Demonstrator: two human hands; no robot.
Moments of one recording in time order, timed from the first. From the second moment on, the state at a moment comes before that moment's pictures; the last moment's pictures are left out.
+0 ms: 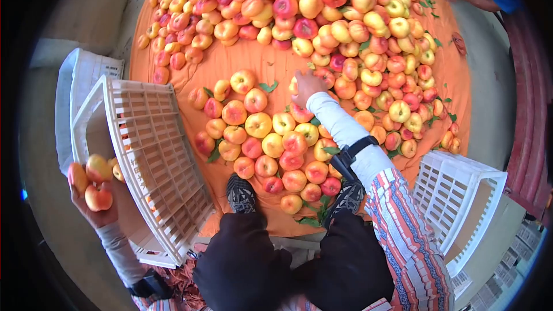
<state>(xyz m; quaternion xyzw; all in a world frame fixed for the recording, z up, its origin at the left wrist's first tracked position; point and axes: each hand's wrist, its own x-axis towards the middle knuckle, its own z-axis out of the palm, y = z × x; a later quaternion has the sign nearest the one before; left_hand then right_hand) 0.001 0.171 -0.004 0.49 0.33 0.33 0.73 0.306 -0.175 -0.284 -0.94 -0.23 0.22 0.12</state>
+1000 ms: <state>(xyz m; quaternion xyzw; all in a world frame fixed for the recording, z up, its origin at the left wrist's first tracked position) 0.141 -0.007 -0.201 0.24 0.41 -0.27 0.84 0.326 -0.211 -0.281 -0.95 -0.19 0.22 0.07</state>
